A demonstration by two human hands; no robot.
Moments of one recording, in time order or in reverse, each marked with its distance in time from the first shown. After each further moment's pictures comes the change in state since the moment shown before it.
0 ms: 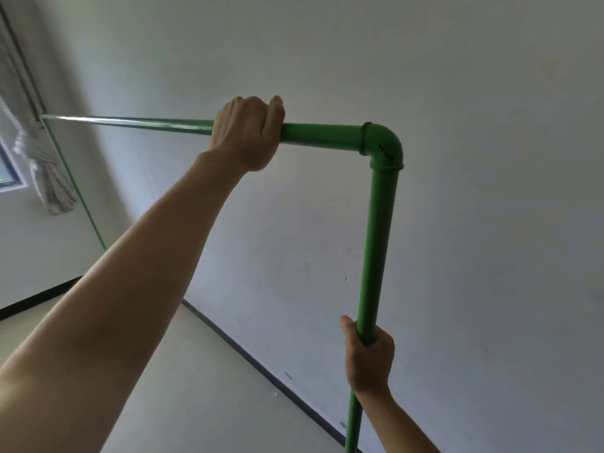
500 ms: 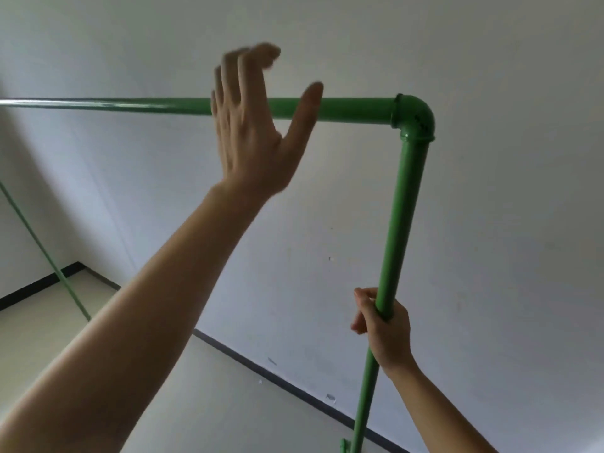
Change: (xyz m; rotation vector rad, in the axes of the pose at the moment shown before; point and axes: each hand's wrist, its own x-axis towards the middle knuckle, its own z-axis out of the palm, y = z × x) left_hand -0.064 0.019 -0.011 -0.476 0.594 0.153; right_hand -0.021 -0.014 -0.009 -0.021 0.001 -0.053
